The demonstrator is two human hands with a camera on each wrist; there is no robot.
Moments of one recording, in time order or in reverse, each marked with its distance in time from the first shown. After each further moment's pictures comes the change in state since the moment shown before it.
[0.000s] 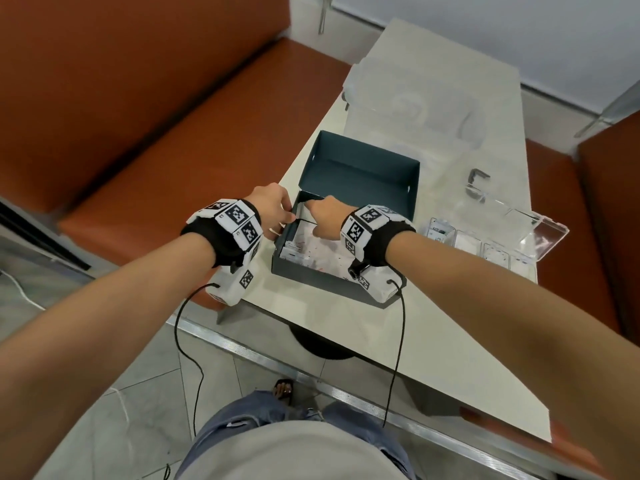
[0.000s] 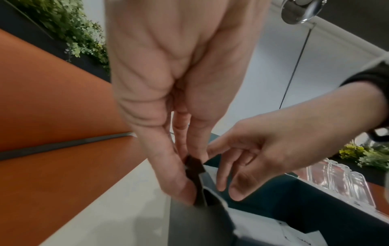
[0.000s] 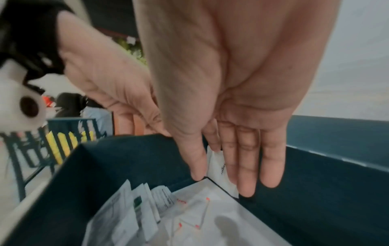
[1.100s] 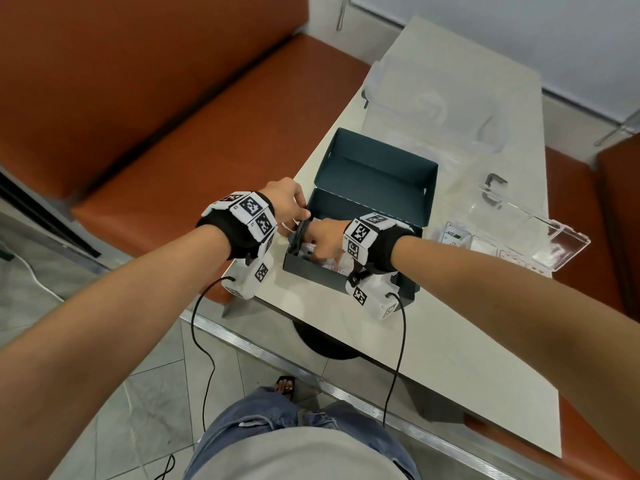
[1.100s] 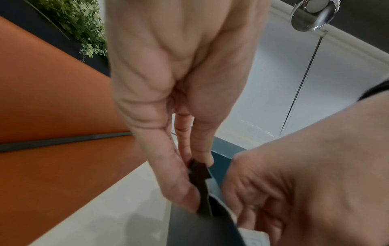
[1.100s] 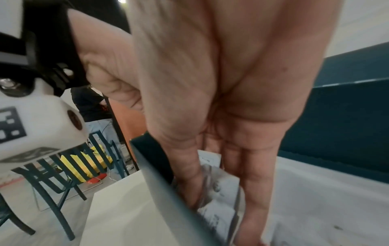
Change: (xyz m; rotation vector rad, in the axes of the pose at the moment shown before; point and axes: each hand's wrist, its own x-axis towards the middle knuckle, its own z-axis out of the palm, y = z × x) left_hand 0.007 -0.006 -0.004 -0.032 -0.006 0.018; right_hand -0.003 -0.025 0.017 0.128 -0.291 -0.101
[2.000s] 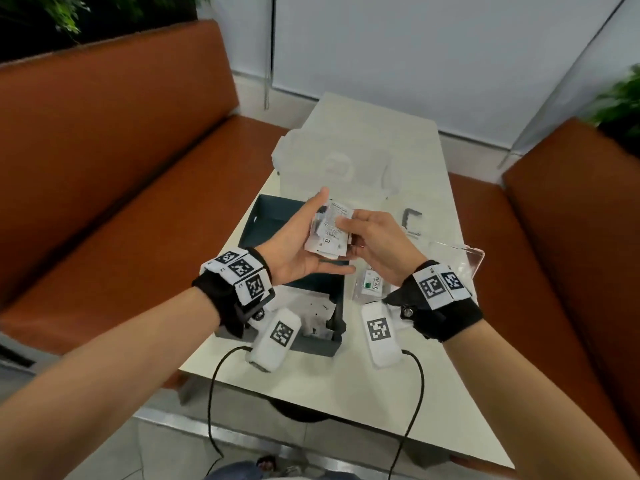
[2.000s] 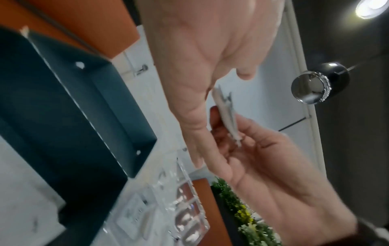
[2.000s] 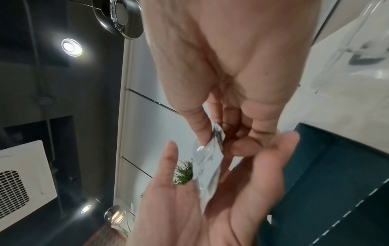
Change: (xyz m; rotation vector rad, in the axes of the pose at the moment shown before) left_hand -0.051 0.137 0.066 -0.990 -0.647 0.202; right_hand -0.162 0.098 -0.034 1.536 0.797 -0.129
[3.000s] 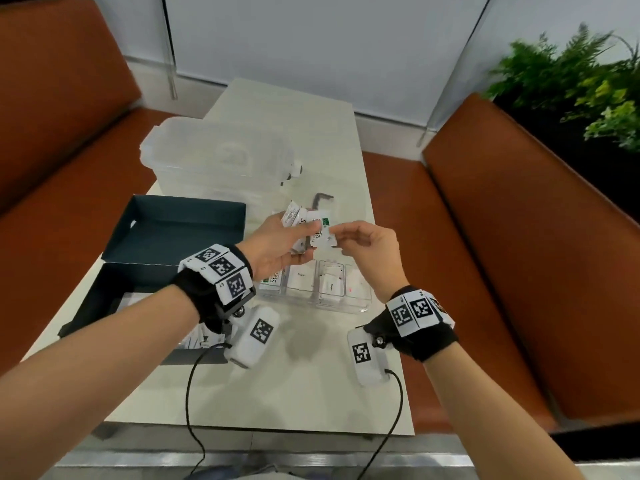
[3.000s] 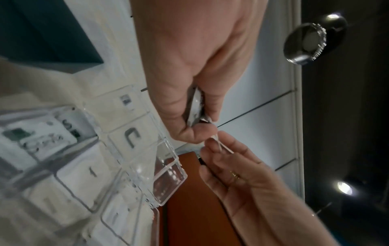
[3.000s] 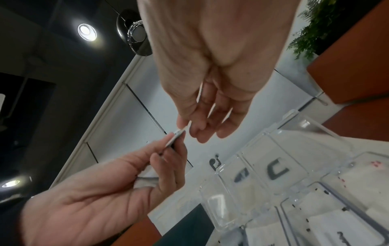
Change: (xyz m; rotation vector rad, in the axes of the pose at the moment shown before) left_hand 0.109 -0.052 0.111 0.260 0.209 0.063; right_hand -0.054 0.036 -0.170 -0.334 0.425 -0.287
